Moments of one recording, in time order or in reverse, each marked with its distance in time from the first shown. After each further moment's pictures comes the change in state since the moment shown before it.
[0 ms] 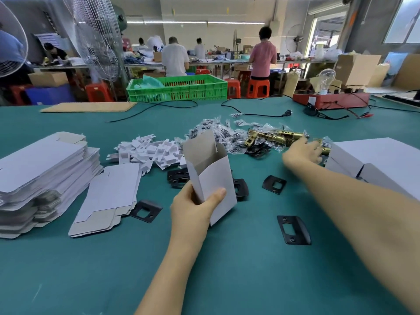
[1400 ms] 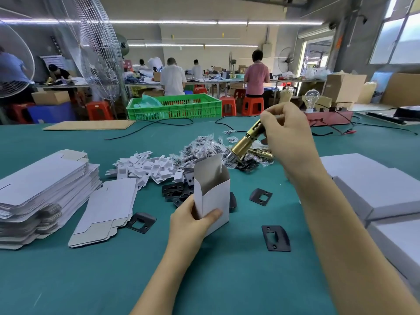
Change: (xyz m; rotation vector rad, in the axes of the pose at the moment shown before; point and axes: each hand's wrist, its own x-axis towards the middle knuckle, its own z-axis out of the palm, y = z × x) left_hand -0.004 -0.002 0.003 0.130 -0.088 -0.021; right_hand -0.141 -0.036 -0.172 0.862 -0.166 -0.629
